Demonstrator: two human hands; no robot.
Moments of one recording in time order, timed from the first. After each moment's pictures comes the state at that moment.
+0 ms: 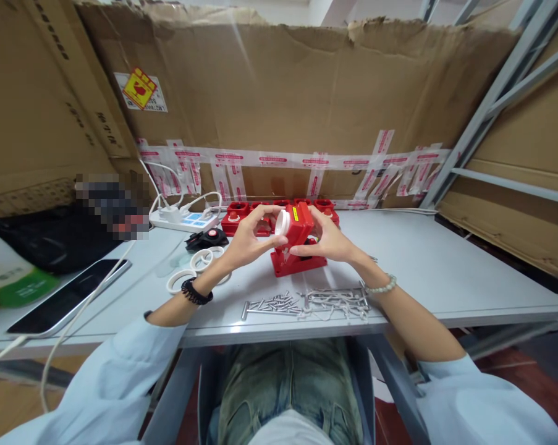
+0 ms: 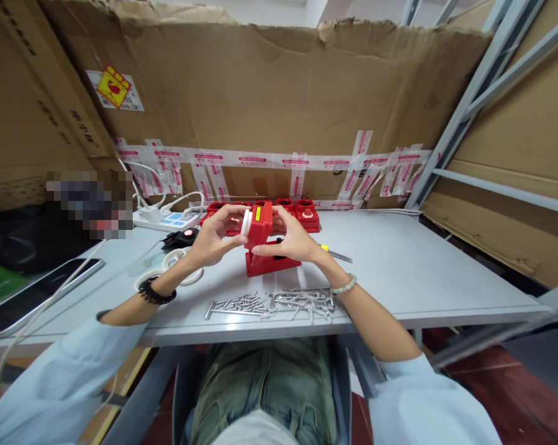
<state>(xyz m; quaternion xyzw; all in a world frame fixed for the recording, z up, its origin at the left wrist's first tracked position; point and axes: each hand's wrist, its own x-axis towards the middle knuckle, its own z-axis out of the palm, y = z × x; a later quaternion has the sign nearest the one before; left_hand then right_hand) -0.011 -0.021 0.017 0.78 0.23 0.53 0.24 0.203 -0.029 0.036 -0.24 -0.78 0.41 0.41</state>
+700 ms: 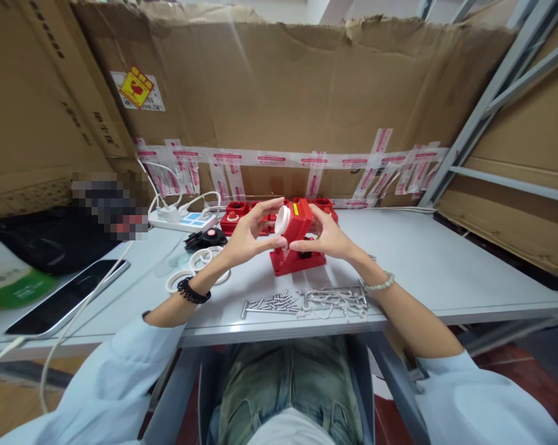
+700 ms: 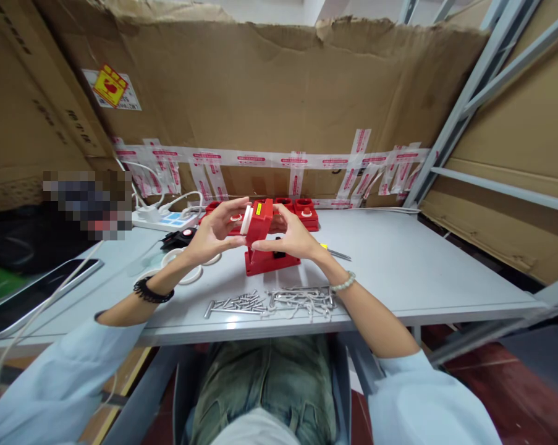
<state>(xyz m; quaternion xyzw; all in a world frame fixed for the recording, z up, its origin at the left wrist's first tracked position) -0.010 -0.022 0.021 0.76 0.17 0.53 0.35 0.204 -0.026 0.034 -0.24 -0.76 0.43 0.43</state>
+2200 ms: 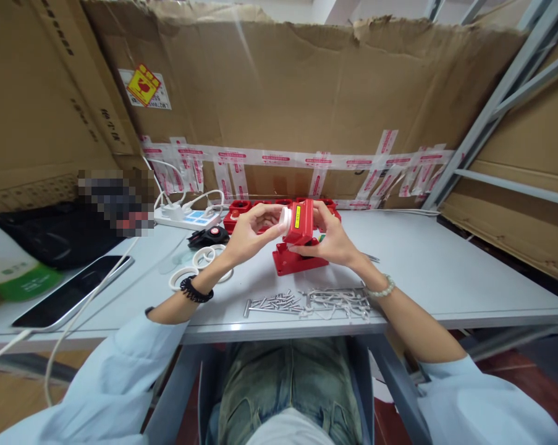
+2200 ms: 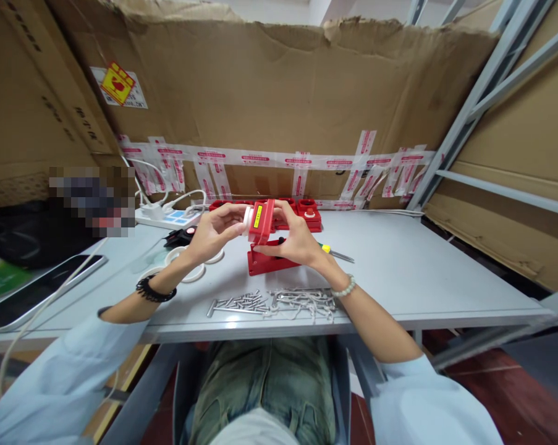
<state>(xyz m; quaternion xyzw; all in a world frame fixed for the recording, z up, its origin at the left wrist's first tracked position) -0.007 -0.026 0.023 0.70 0.24 0.58 0.34 0.202 -0.030 0.032 -0.24 -0.81 0.26 0.47</state>
